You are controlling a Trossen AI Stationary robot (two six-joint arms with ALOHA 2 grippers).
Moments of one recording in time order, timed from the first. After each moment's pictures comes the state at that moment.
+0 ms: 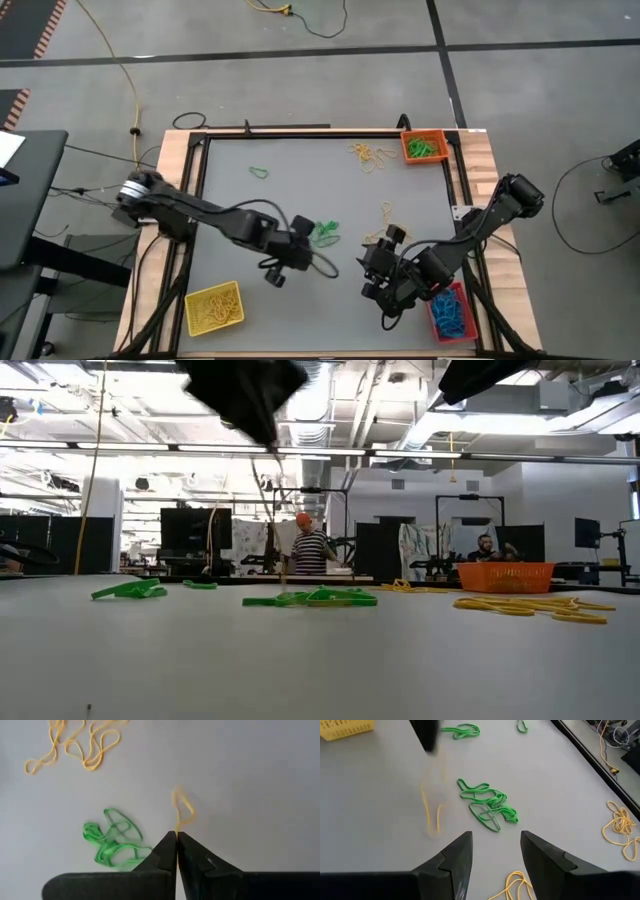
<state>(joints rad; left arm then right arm) -0.30 1.64 1.32 -0.69 -0.10 0.27 0.63 1.64 1.35 -0.89 0.84 0.80</state>
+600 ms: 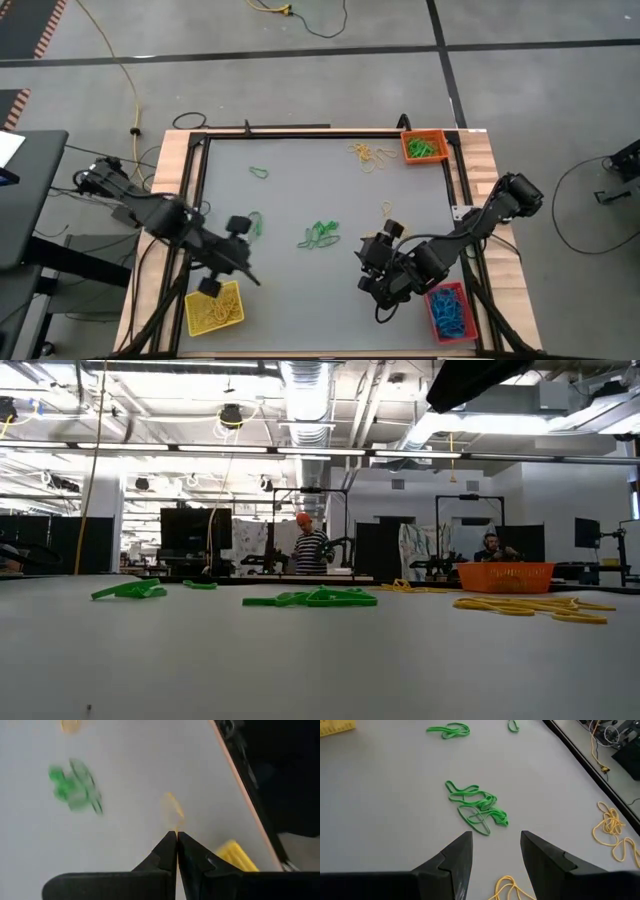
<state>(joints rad) -0.55 1.25 1.33 -1.10 -0.09 -0.23 0.59 1.64 1.35 -0.90 0.84 0.77</state>
